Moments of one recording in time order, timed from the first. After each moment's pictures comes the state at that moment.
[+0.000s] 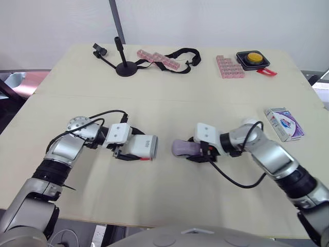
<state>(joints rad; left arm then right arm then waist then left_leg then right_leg) -0.44 0.66 -0.26 0.25 -0.15 -0.20 -1.42 -0.42 -0.70 0.45 -0.33 0.15 0.64 1.06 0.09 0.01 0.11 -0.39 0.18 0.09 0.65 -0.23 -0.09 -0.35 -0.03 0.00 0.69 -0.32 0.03</state>
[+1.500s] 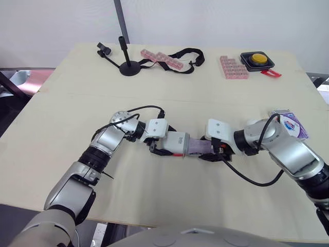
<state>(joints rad) -0.61 0.38 -0.41 0.33 -0.03 -0.09 -1.32 -0.46 -0.79 0.41 -0.46 0.22 0.86 1.03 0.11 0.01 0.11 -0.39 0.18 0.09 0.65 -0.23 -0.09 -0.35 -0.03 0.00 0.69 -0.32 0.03</state>
